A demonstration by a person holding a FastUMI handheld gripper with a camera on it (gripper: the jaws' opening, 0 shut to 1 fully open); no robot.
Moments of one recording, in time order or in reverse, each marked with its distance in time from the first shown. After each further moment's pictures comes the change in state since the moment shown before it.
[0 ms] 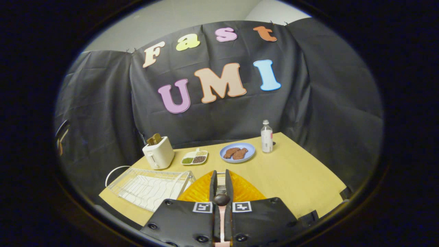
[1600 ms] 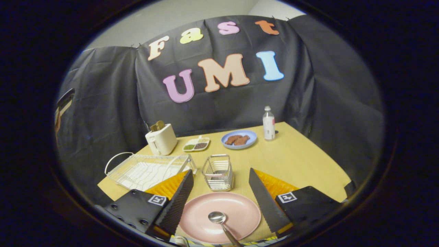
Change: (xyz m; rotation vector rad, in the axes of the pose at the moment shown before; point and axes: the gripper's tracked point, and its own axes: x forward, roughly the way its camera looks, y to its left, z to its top) arm -0.003 -0.010 -0.023 -0.065 0.014 0.039
